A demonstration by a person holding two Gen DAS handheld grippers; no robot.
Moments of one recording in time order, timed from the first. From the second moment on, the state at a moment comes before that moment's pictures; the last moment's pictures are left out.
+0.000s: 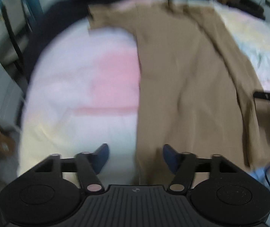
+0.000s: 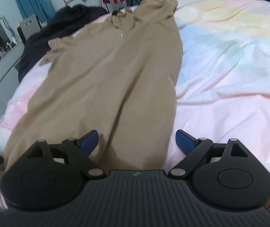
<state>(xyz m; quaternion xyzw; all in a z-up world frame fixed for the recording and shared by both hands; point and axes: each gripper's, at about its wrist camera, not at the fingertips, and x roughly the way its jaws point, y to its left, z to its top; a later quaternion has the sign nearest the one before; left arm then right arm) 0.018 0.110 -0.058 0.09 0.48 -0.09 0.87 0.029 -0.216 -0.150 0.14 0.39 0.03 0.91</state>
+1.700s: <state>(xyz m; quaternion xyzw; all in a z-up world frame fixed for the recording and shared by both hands) 0.141 0.171 -0.108 -0.16 0.30 0.05 0.94 0.382 0.056 -0.149 0.01 0.32 0.25 0.91</state>
